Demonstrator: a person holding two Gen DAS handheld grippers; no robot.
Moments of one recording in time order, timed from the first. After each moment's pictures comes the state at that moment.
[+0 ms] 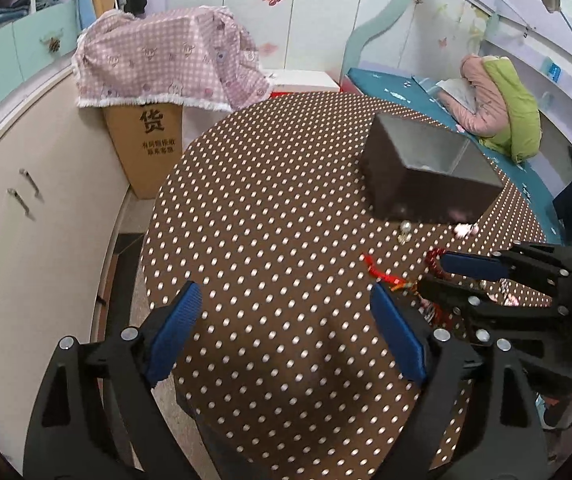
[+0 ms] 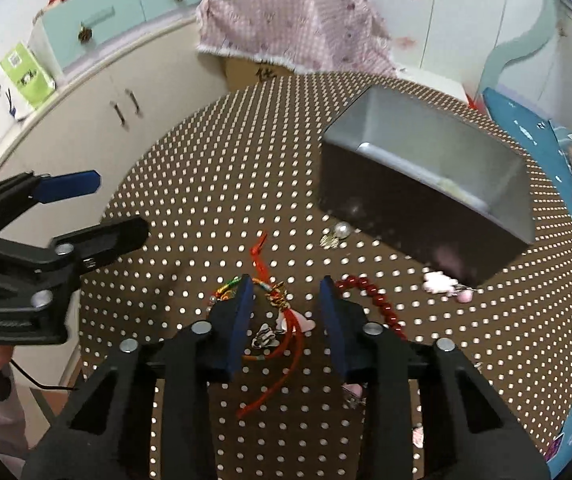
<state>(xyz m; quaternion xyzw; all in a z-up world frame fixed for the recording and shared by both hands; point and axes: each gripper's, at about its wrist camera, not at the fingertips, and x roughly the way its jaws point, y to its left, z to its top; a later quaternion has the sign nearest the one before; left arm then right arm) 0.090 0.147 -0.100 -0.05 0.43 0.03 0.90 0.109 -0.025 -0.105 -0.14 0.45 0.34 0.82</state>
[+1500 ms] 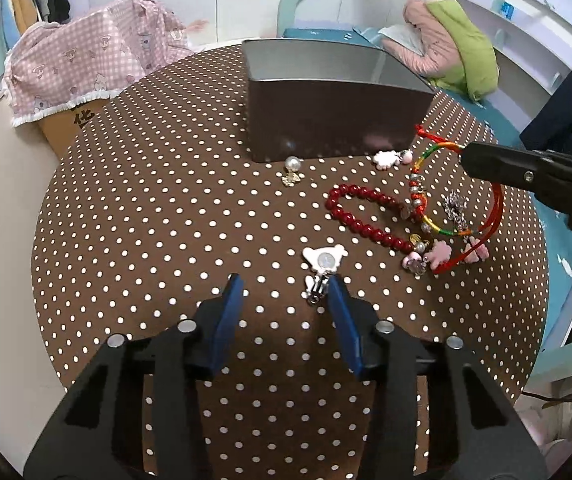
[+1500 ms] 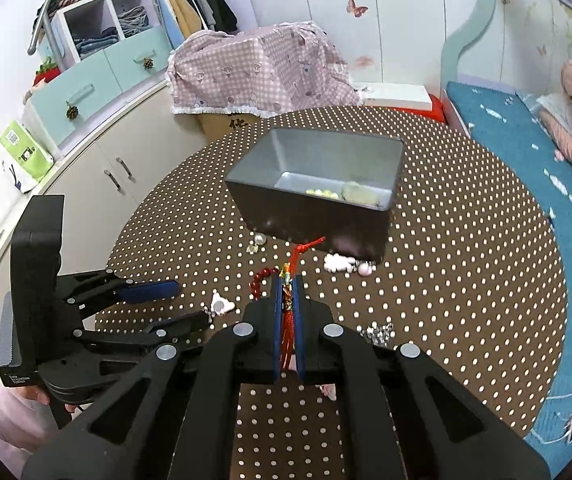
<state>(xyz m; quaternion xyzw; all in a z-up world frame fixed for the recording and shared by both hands) 0.115 0.042 -0.140 0.01 0.48 -0.06 0.87 0.106 -0.122 -0.076 -0.01 0.41 0.32 0.85</state>
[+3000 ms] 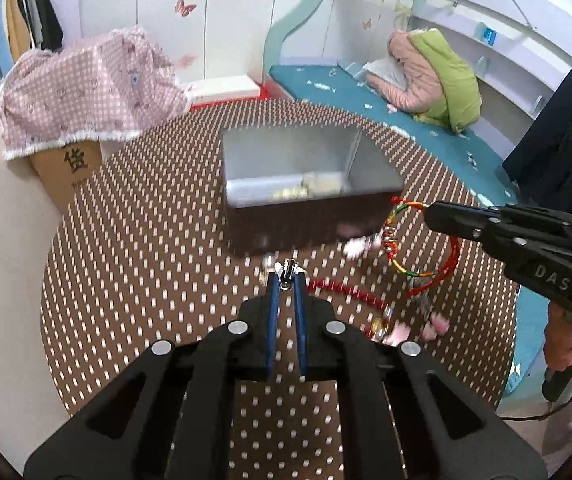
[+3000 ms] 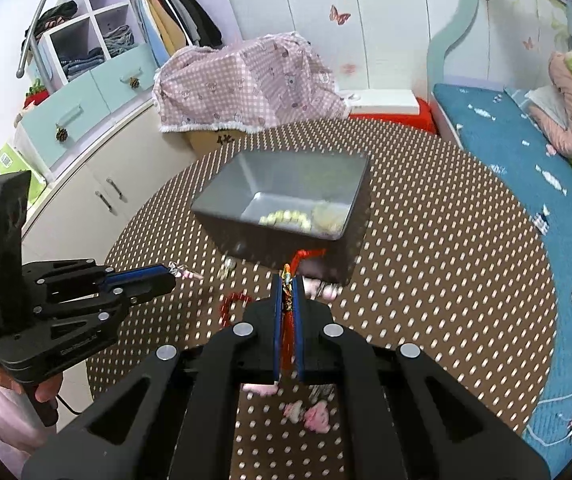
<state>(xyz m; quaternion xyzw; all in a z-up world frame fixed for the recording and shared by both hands) 0.146 0.035 -0.084 0.00 0.42 -0.09 0.90 0.138 -0.147 -0.060 0.00 0.39 0.30 0.87</state>
